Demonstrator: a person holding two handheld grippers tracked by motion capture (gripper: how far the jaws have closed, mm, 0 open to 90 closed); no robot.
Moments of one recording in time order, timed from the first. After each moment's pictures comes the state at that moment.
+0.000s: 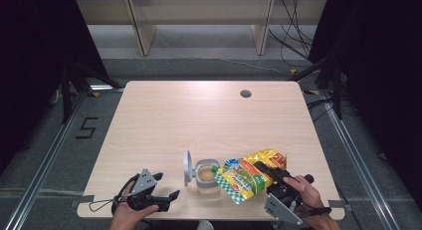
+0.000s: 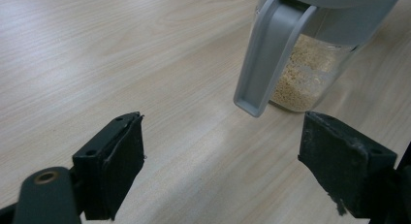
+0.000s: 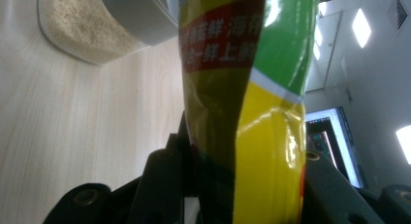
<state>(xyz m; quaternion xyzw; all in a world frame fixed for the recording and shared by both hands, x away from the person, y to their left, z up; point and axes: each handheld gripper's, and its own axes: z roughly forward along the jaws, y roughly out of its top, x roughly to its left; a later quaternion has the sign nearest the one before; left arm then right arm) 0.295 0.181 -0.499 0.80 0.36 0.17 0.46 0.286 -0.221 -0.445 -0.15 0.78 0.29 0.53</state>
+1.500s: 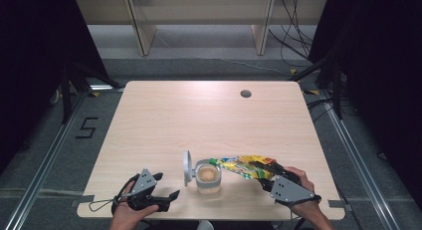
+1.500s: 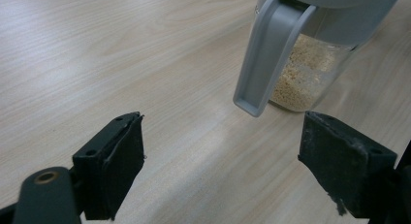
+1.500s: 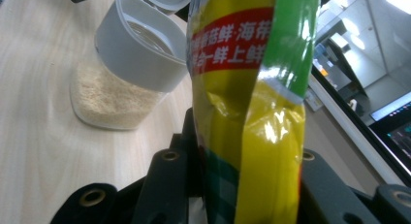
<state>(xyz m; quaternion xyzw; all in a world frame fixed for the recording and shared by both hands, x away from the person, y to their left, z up) 0.296 0.182 -0.499 0.80 0.35 0.17 0.45 0.315 -0.232 -0.459 -0.04 0.80 0.45 0.40</state>
